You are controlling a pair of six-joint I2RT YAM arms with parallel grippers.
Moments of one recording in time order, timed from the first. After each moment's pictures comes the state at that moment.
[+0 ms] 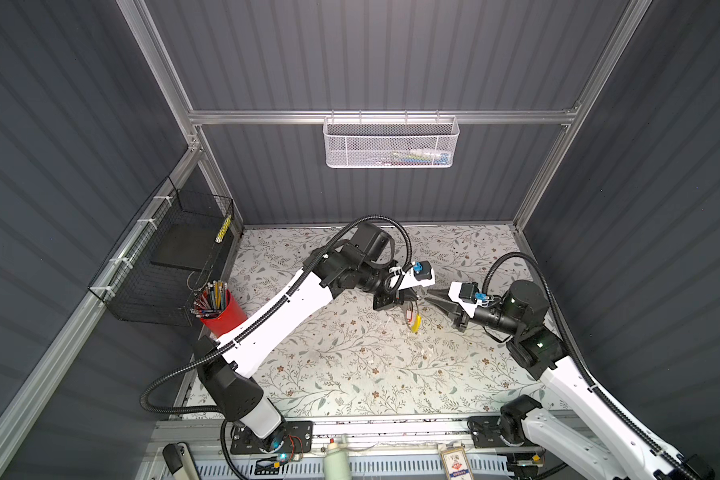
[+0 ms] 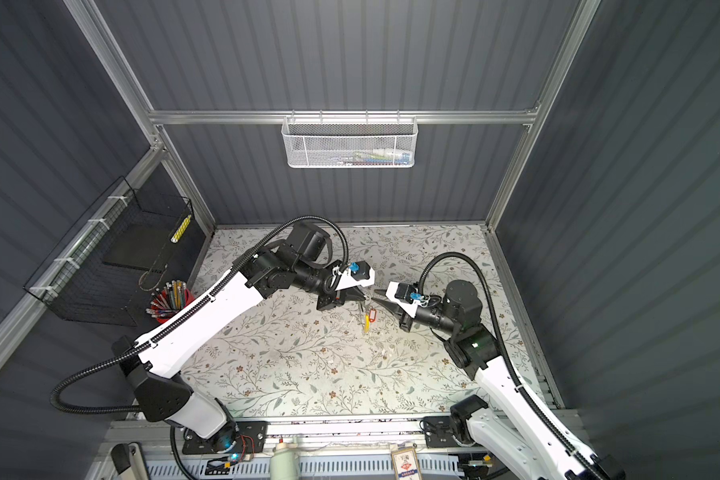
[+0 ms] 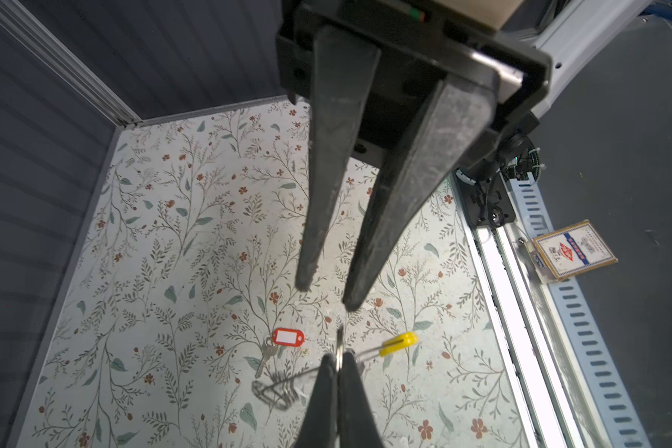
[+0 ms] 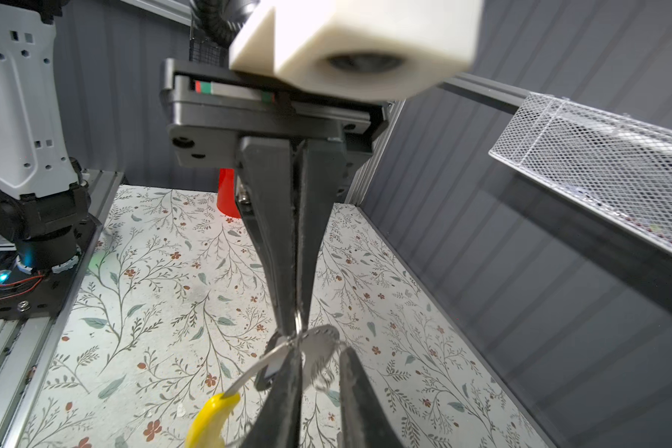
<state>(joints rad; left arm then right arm) -0.82 1.60 1.74 -0.99 0.56 0.74 0.41 0.83 0.68 0.05 -0.75 -0.42</state>
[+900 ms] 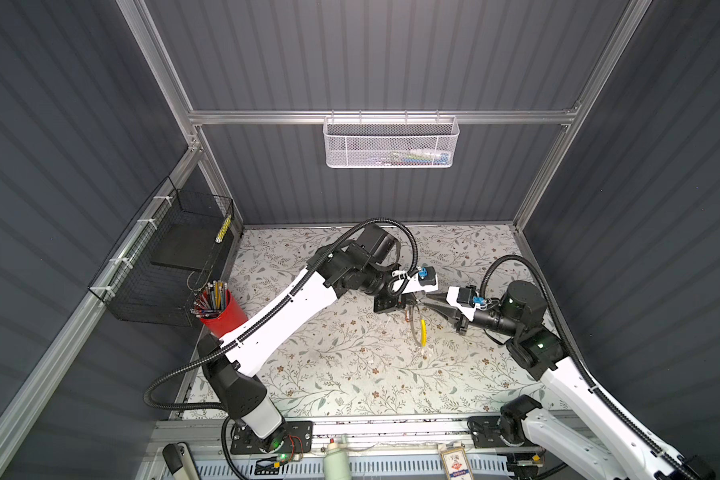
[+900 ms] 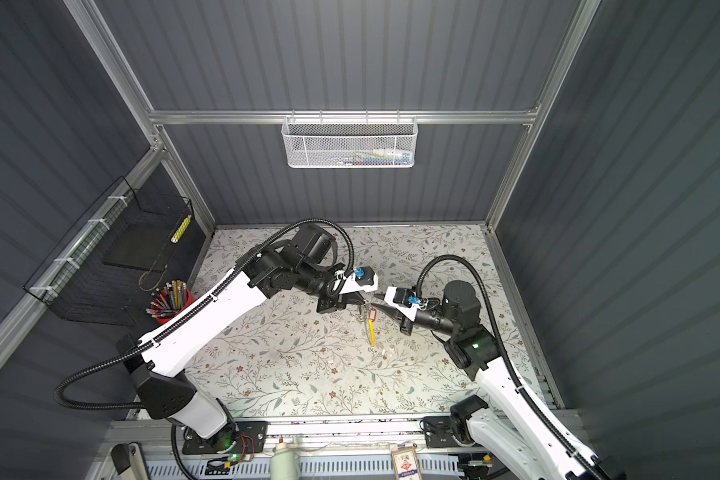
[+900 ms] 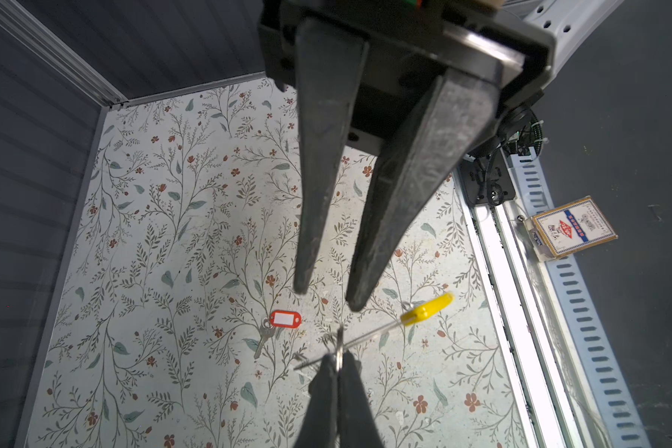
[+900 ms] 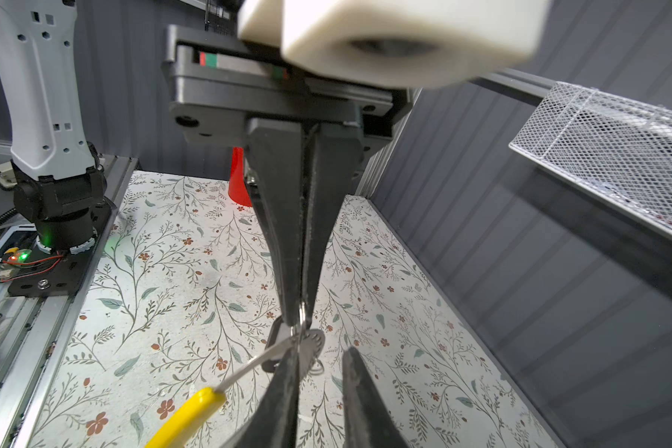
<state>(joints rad) -0.85 1.62 1.80 -1.06 0.49 0.76 0.41 0.81 0.67 0.00 -0.76 -0.45</state>
